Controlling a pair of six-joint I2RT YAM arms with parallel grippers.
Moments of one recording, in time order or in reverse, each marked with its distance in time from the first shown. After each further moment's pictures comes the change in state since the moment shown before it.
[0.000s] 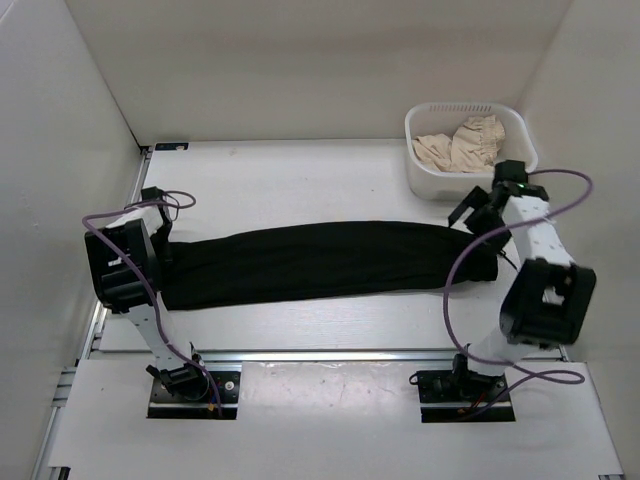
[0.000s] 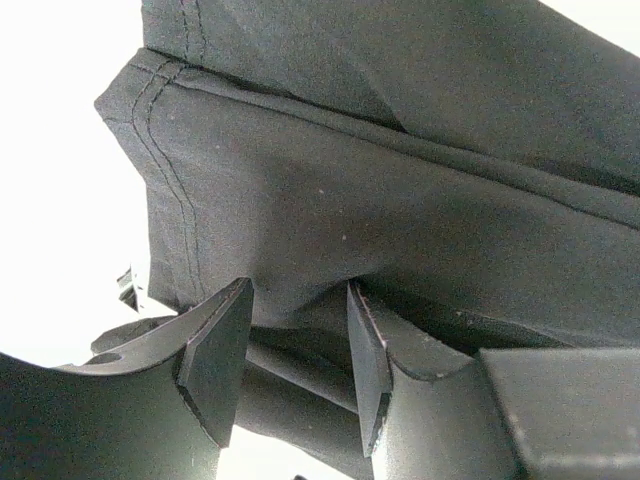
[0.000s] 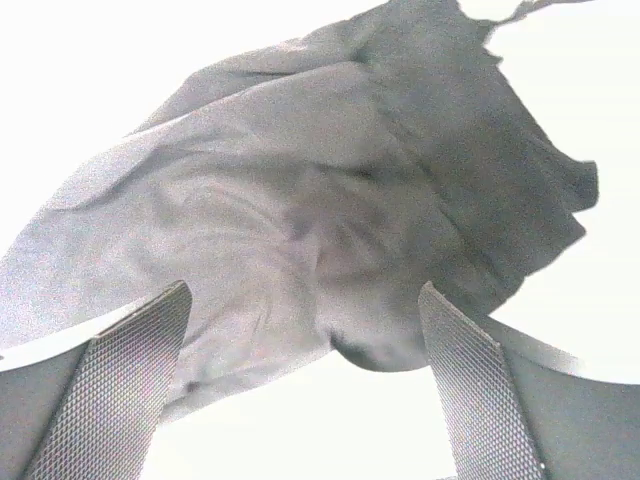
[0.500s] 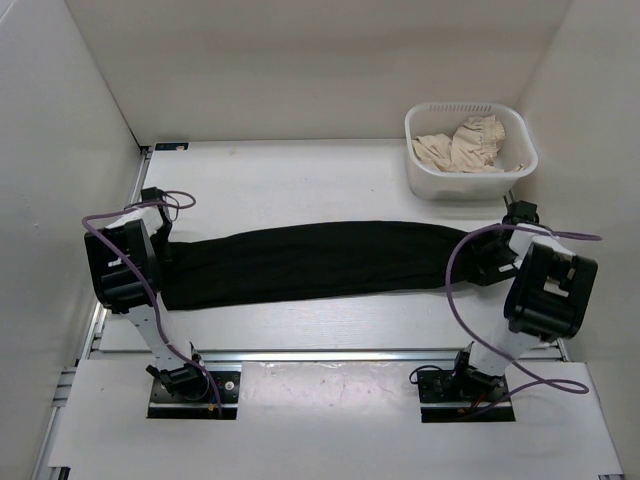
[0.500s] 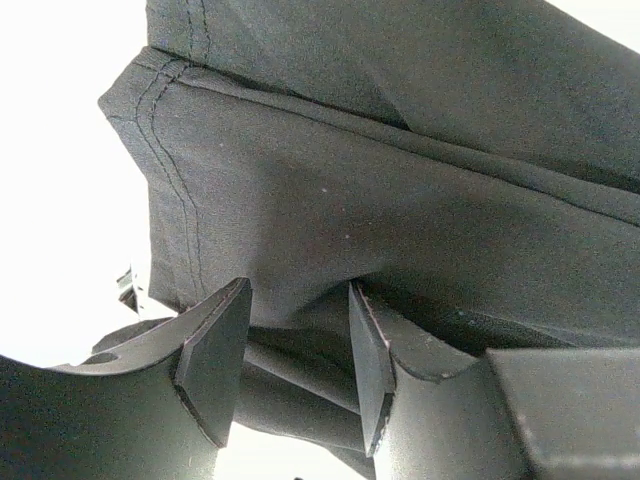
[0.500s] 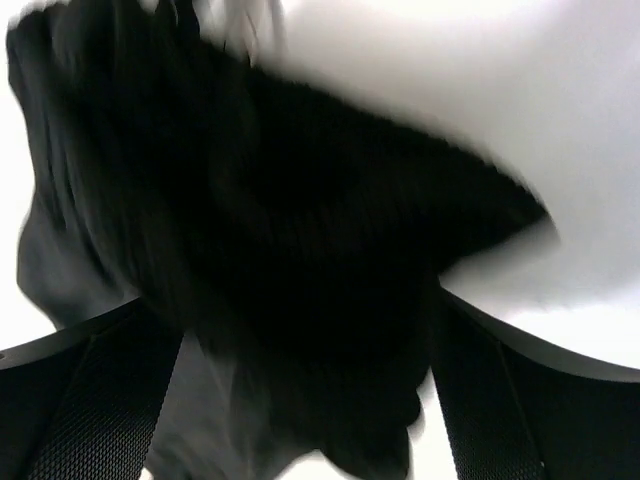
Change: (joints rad) left arm 0.000 -0.013 -0.016 0.016 -0.002 0.000; right arm -0.219 -0.061 -0.349 0.243 -0.108 0.333
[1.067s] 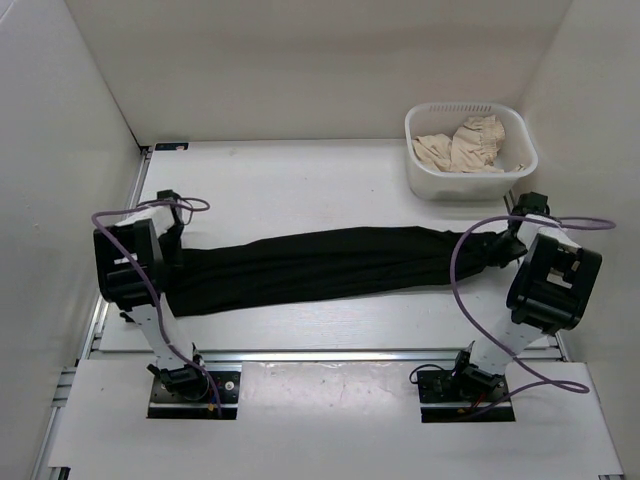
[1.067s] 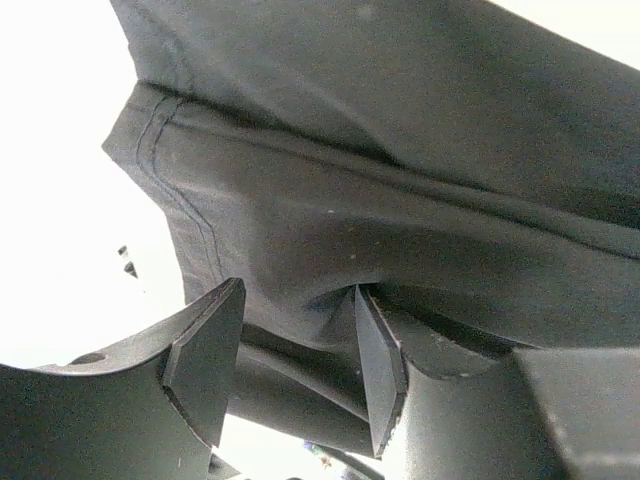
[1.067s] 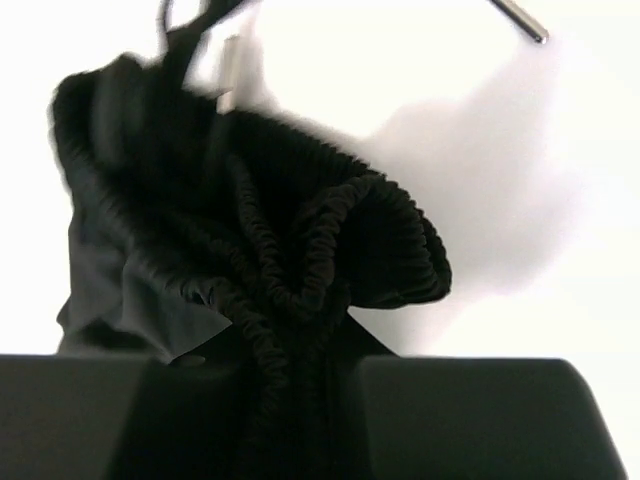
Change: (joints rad) left arm -0.065 -0.002 -0.008 -0.106 0.006 0.000; right arm -0.044 0.140 0.119 0.047 0.103 -0.098
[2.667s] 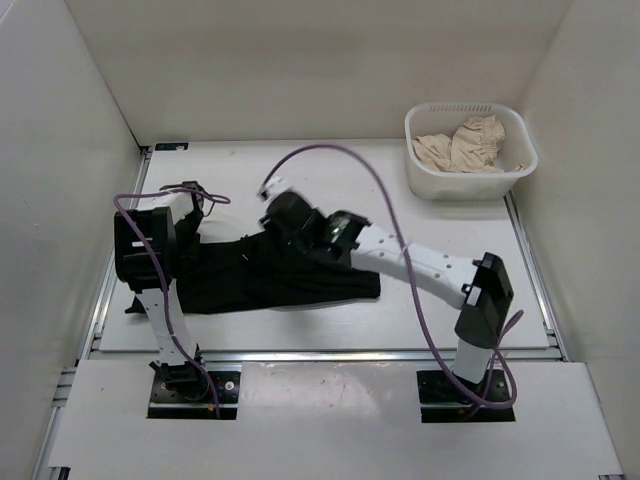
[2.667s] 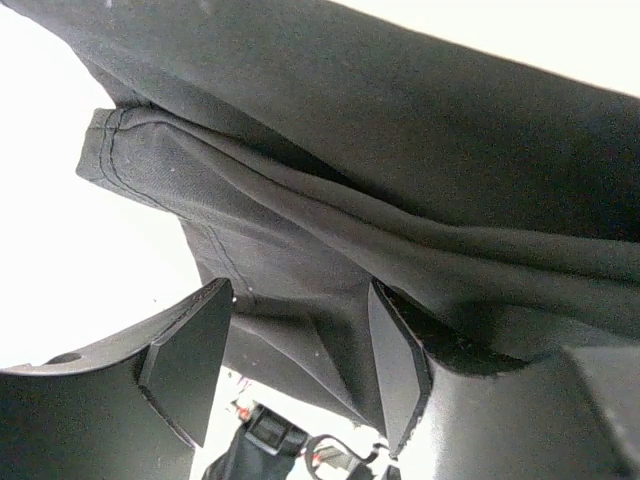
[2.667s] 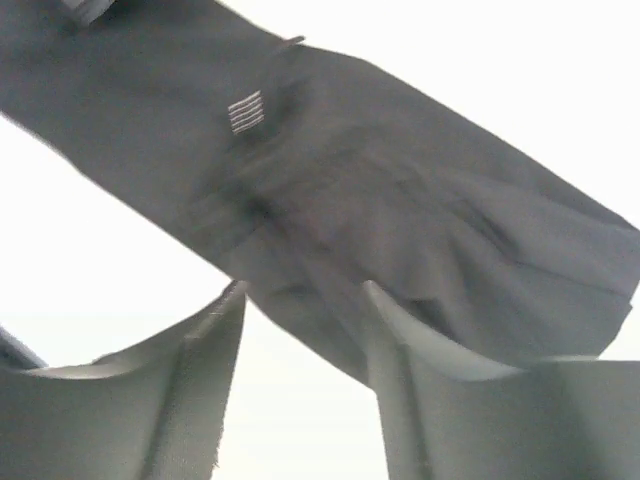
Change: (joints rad) left arm -0.145 0.157 0.193 -0.190 -0.048 0.013; right arm 1.543 0.086 0.649 -0.072 0.340 -0.526
